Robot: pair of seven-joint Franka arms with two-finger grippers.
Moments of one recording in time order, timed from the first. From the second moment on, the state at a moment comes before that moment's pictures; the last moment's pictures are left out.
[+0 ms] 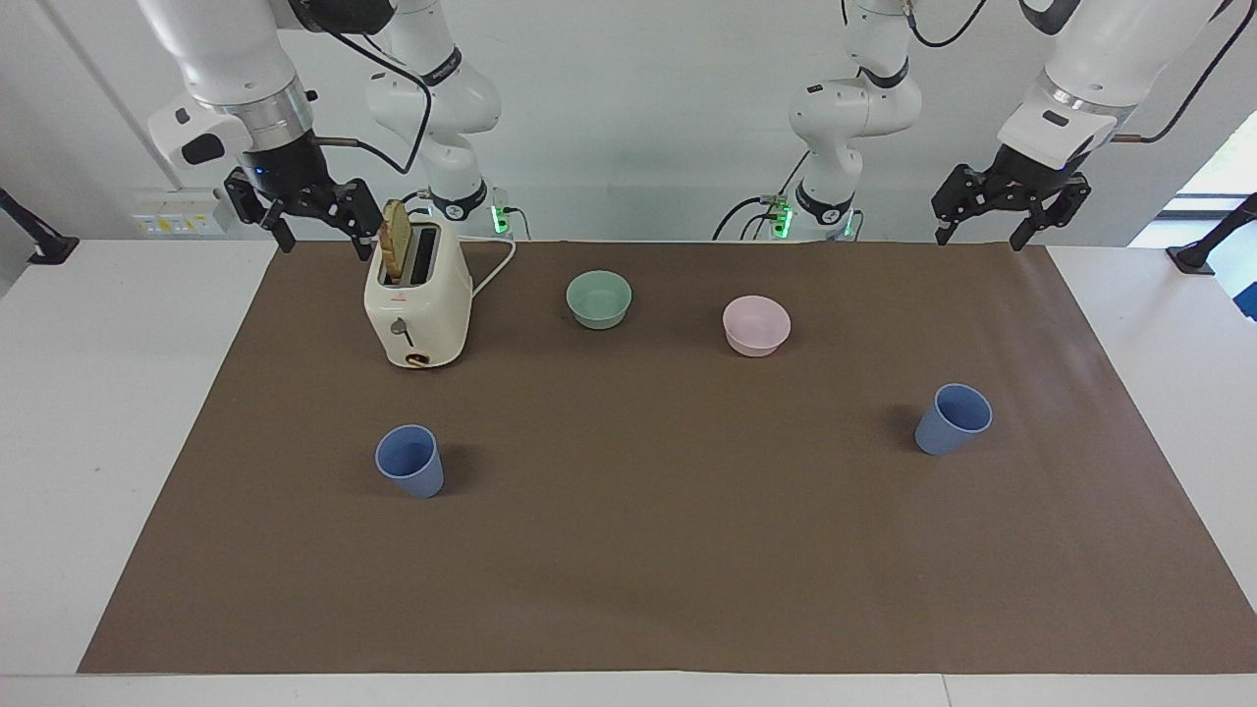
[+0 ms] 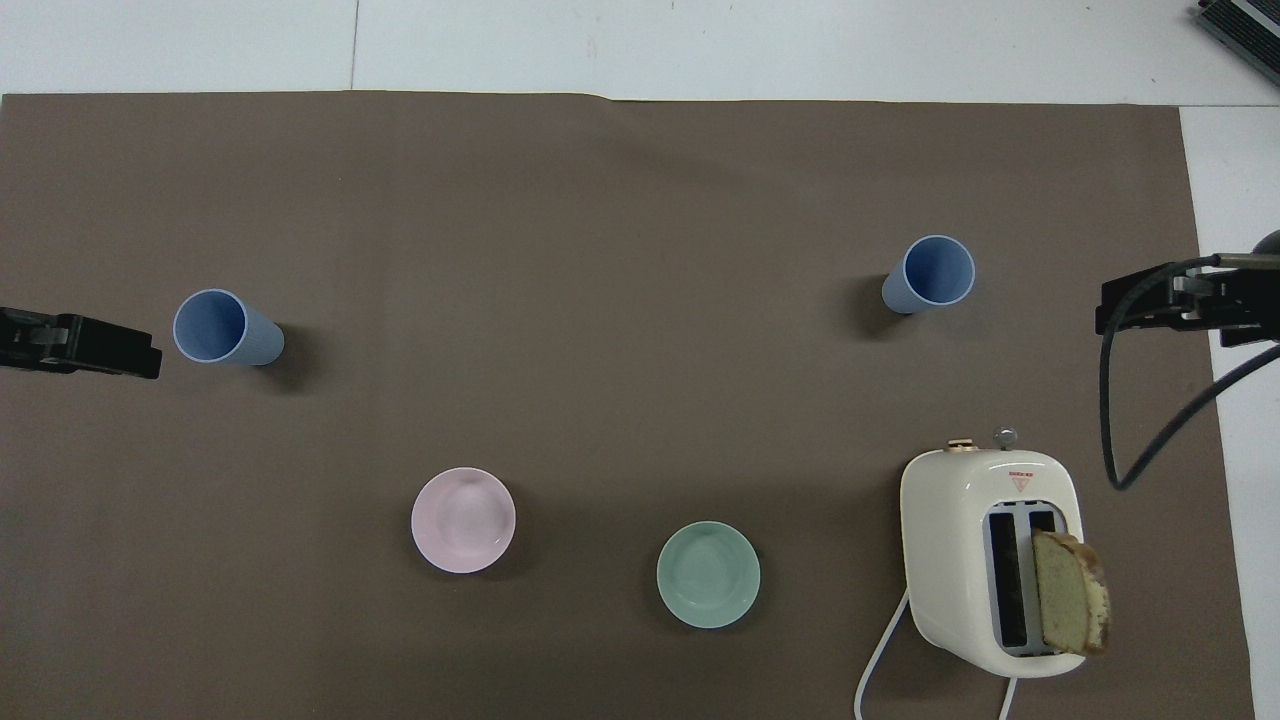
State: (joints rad) left arm 0.08 -0.07 -0.16 -1.58 -0.04 1.50 0.04; right arm -0.08 0.01 0.12 -1.49 -0.04 1.51 0.15
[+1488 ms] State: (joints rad) left arm 0.08 -0.08 -0.16 -1.59 -0.04 1.50 0.05; right arm -0.08 0.01 0.11 -1.49 -0.03 1.50 0.15
